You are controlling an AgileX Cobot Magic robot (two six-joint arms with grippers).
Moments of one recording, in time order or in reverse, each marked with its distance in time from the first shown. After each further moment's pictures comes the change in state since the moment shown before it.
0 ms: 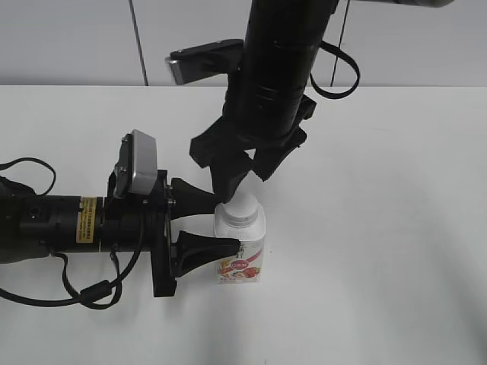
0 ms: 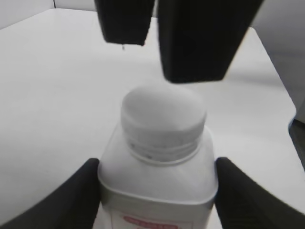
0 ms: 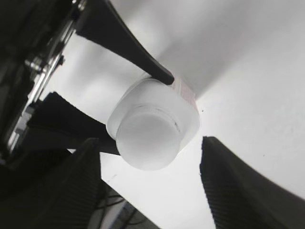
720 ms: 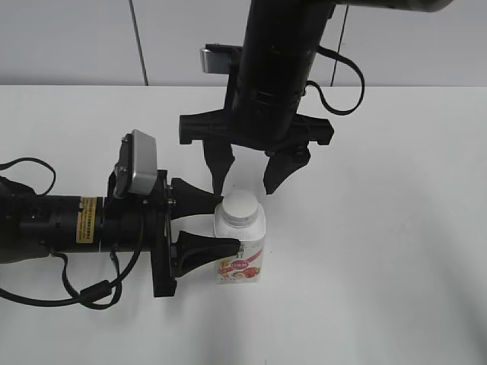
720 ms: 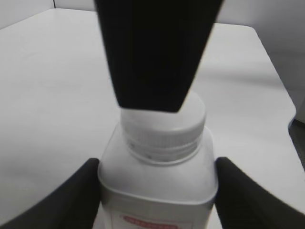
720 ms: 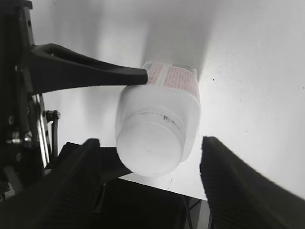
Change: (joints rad) left arm 0.000 0.000 0.000 0.000 0.000 0.000; right arm 0.000 0.006 0.000 0.000 0.001 0.614
